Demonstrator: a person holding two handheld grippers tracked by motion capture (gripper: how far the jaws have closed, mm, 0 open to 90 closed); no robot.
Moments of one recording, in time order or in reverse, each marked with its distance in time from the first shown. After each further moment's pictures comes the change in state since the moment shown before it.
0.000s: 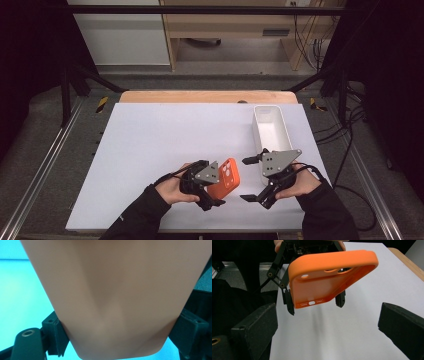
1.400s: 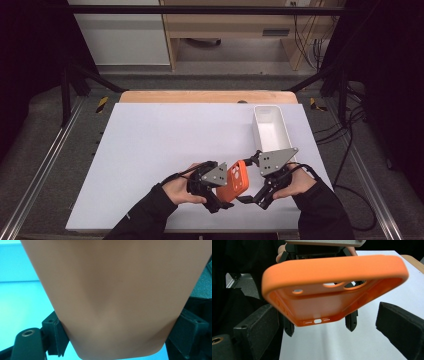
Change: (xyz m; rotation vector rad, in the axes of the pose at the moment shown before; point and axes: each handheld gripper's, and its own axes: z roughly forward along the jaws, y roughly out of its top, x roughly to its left) left arm -0.008 0.021 0.008 -0.049 -0.049 0.054; right arm -0.002 0.002 0.009 -0.066 0.084 0.017
